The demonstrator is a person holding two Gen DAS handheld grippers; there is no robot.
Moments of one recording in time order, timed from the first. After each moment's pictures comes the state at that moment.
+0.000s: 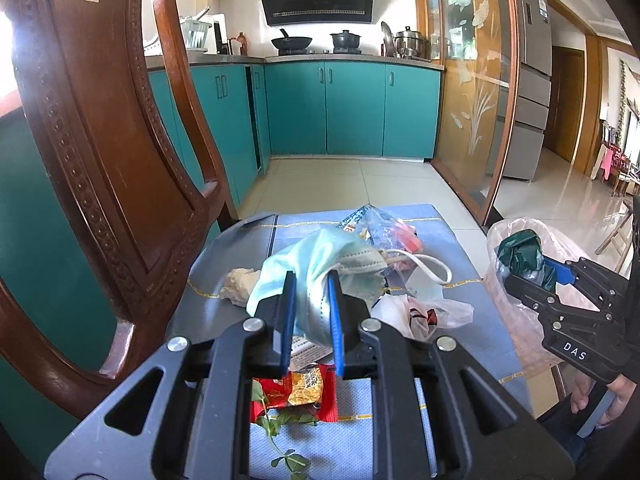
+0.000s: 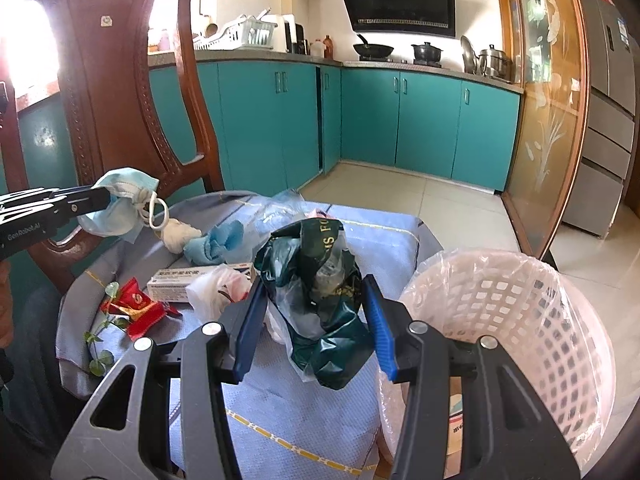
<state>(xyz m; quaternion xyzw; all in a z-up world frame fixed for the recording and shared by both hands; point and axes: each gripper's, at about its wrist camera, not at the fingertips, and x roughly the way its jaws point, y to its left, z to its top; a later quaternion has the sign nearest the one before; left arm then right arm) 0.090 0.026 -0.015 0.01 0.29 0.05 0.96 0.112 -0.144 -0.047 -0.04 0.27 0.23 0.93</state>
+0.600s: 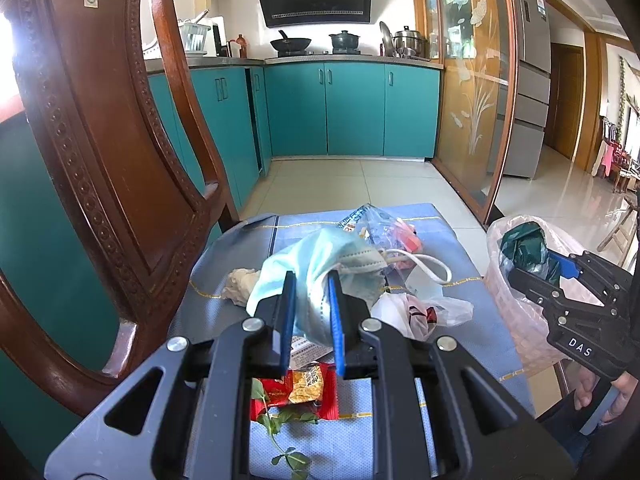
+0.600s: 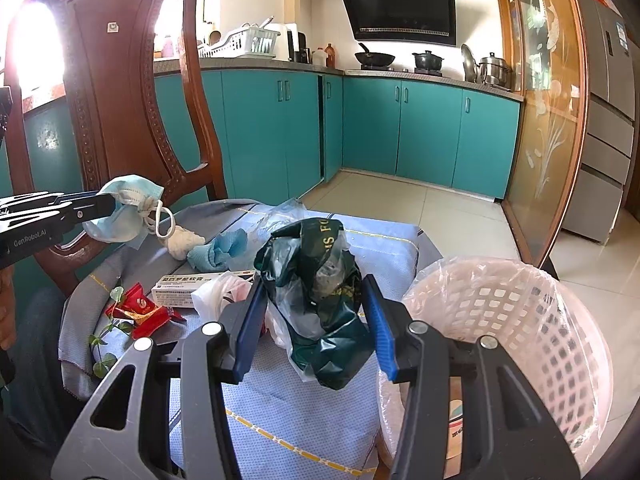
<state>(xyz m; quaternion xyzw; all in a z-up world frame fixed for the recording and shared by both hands) 0.088 0.023 -0.016 0.02 0.29 0.05 0.96 0.108 -0.145 -0.045 -0.04 0.26 0.23 0.94</state>
